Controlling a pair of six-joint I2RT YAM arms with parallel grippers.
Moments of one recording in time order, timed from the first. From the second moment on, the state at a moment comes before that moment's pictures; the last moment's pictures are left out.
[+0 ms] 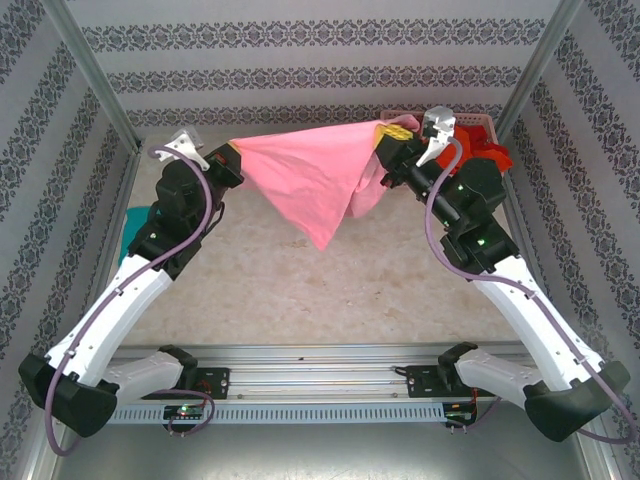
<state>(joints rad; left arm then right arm) -0.42 1.11 1.16 -0.15 -0.27 -0.74 0.46 1.07 1.18 0.10 -0.18 0.29</state>
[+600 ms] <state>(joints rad) -0.29 1.32 1.30 -0.16 -0.24 -0.68 0.45 1.35 1.35 0.08 -0.17 0.23</state>
